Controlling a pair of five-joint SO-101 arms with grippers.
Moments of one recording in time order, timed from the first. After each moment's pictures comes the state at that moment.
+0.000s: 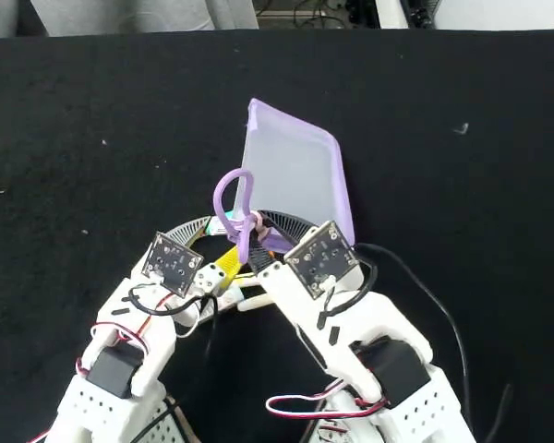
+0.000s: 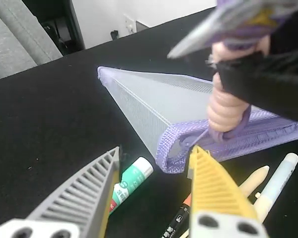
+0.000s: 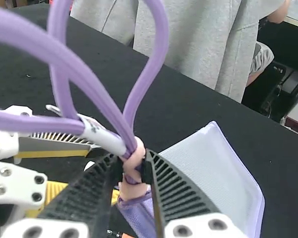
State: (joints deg) left arm 20.1 -104.1 96.0 31.8 -8.6; right arm -32.5 -87.6 71.0 43.3 9.8
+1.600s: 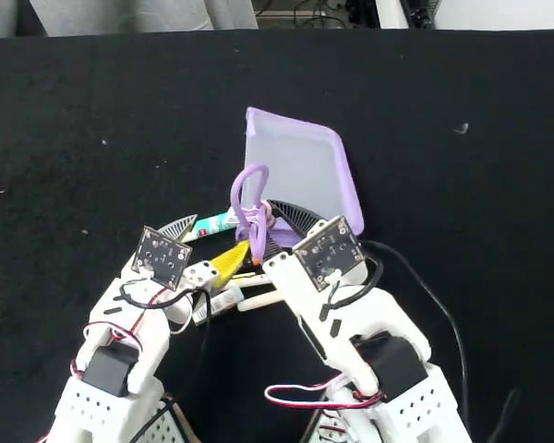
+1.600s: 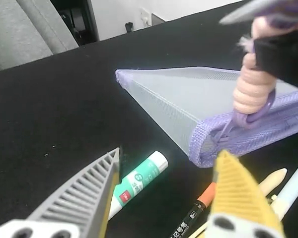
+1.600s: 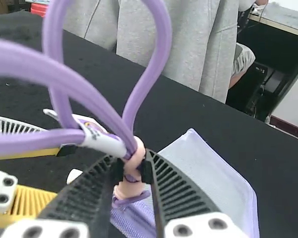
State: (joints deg) left arm 16.4 -104.2 94.3 34.7 -8.0; right arm -29.1 -87.5 73.5 38.6 9.8
